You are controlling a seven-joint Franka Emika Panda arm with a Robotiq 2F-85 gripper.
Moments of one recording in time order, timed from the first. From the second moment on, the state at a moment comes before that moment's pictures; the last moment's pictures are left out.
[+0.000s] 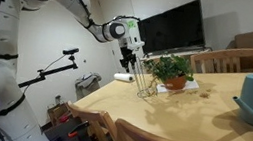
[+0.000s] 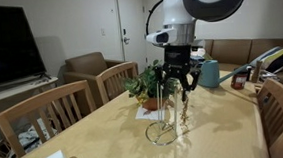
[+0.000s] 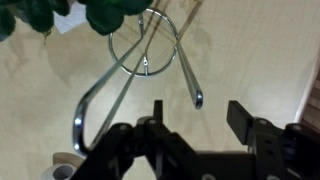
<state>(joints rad) 0.10 0.41 0.21 -1.89 -0.03 2.32 -1.58</state>
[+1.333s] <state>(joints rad) 0.15 0.07 0.23 -2.20 -0.06 2.43 -1.56</state>
